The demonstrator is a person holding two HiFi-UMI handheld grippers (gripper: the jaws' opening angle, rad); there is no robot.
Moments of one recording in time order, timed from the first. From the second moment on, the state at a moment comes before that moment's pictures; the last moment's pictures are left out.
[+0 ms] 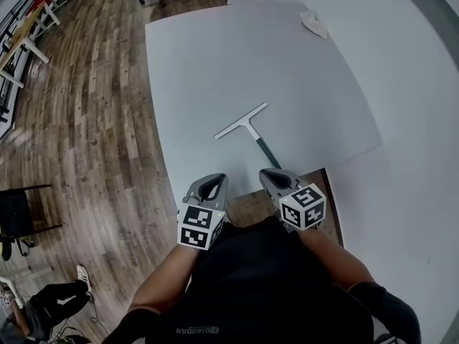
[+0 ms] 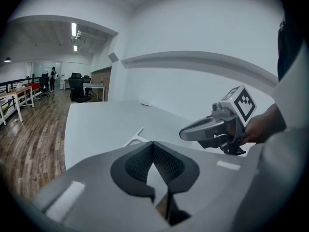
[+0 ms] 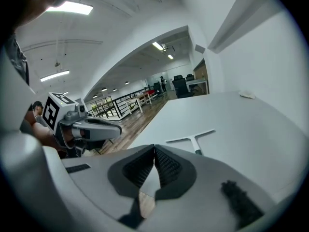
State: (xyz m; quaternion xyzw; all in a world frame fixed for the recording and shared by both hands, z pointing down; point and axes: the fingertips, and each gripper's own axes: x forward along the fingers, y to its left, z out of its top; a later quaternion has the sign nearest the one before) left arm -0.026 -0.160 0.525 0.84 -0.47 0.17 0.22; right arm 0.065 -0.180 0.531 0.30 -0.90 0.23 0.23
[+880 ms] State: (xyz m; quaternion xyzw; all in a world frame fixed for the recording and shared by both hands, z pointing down) left arm -0.044 -0.218 0.605 0.81 -0.47 0.24 0.28; right arm 0.058 -0.302 0.596 0.30 -0.87 0.16 0.35
